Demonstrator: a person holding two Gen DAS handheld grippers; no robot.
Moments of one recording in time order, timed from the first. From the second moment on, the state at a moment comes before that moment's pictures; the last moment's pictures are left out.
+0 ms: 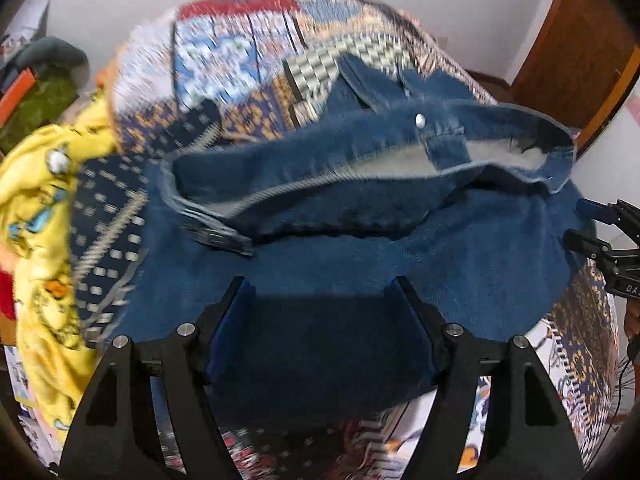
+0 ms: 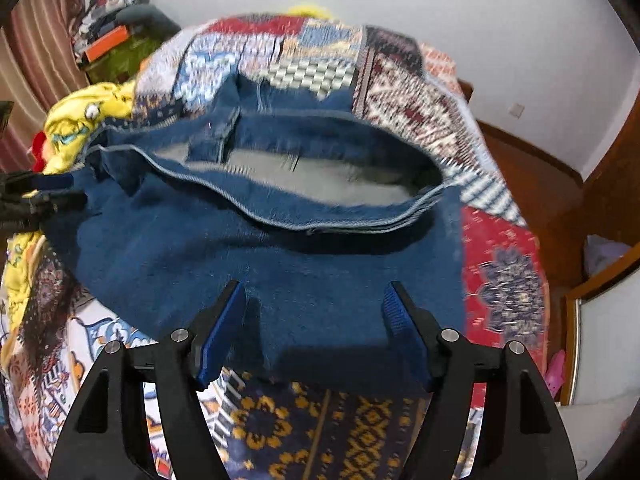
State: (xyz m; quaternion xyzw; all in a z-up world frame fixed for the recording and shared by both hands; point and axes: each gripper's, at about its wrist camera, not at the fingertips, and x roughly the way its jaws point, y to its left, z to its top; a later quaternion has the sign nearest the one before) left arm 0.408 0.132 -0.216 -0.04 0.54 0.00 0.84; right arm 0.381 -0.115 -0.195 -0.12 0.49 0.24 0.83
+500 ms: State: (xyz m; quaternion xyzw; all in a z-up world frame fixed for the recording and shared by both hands) left arm 0.501 0.185 -0.216 -0.08 0.50 0.12 0.86; right arm 0.491 -0.093 -0.206 -0.03 0.50 0.15 0.85
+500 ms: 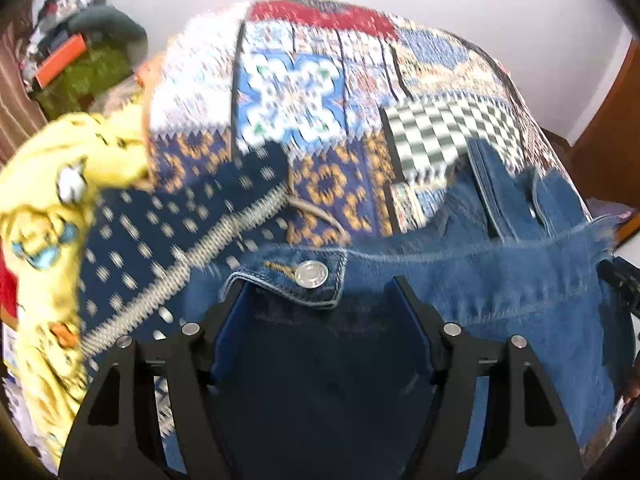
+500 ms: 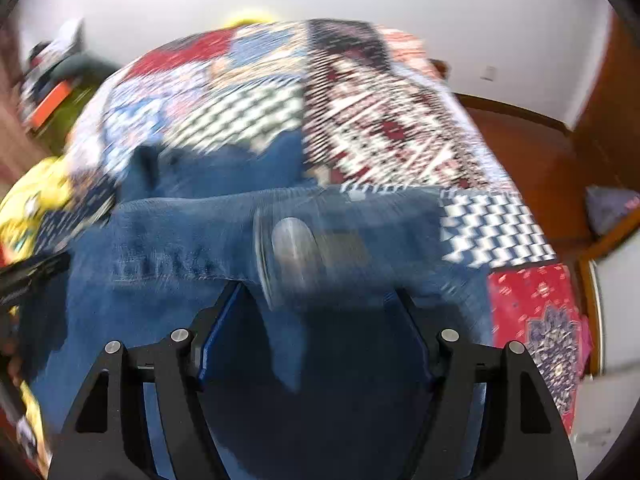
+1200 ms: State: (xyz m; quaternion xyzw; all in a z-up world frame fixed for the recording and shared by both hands) left arm 0.411 0.109 -0.188 -0.03 0.46 -0.02 0.89; right arm 0.393 -0.056 -0.209 -0.10 0.50 0.26 0.82
